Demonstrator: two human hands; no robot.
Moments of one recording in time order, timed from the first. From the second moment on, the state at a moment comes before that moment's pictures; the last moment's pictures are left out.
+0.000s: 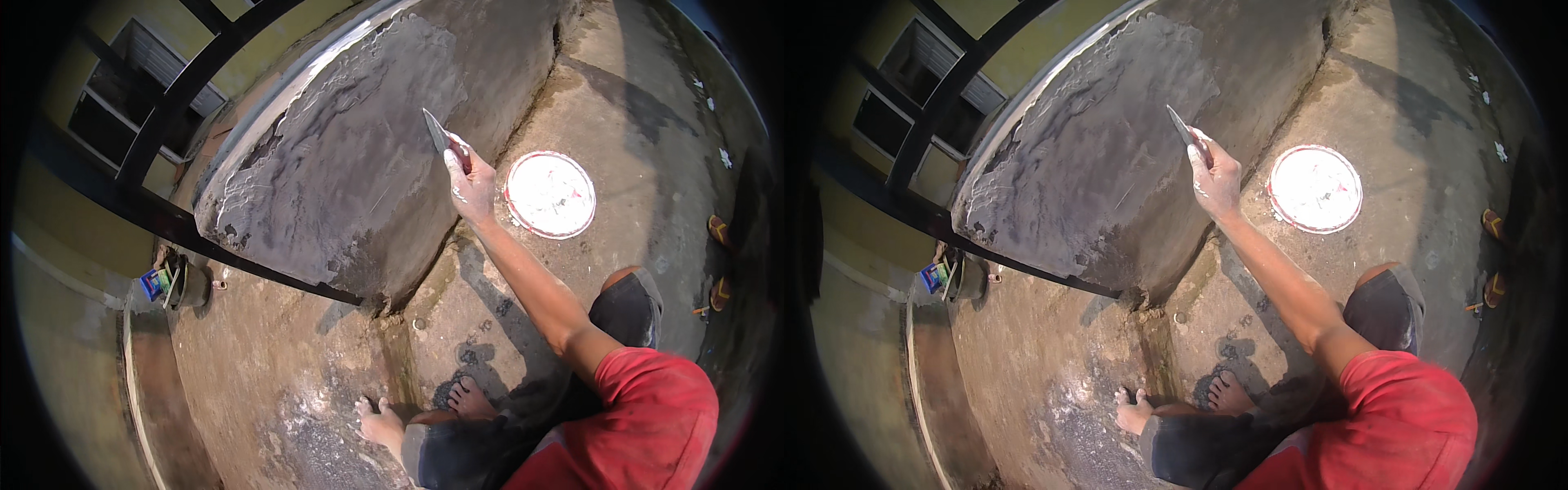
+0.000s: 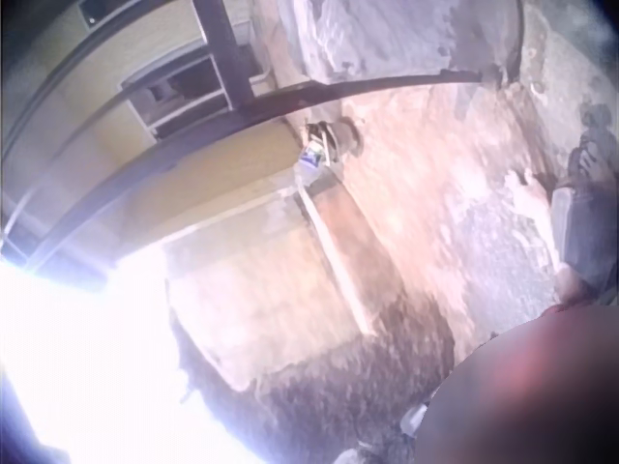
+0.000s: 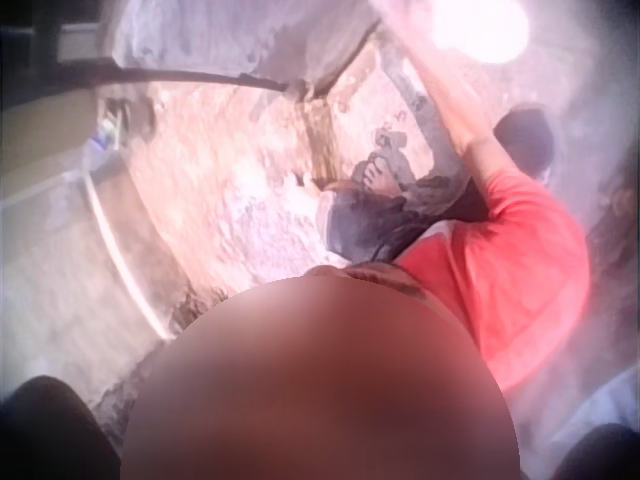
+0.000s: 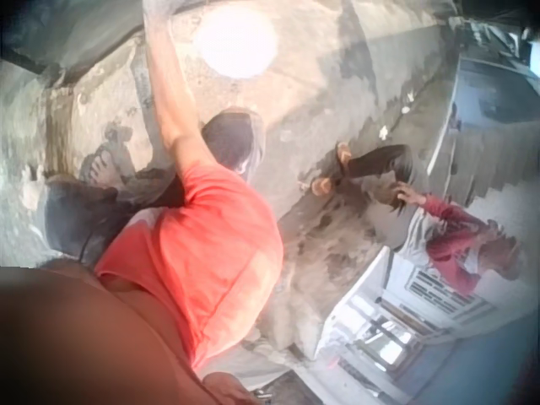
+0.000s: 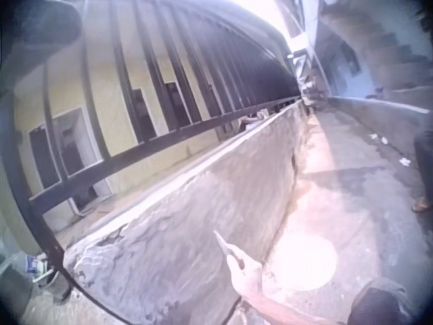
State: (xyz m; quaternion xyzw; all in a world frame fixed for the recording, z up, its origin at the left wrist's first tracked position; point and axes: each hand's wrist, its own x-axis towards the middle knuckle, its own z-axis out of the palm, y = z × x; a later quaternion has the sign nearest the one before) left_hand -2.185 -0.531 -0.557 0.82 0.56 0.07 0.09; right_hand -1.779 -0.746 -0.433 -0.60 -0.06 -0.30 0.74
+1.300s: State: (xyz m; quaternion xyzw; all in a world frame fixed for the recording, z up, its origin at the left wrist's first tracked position) left_hand -2.151 -0.513 -0.542 0.84 0.53 -0.13 0.06; right_hand -1.851 -0.706 -0.523 -0.74 -0.16 -0.24 0.60
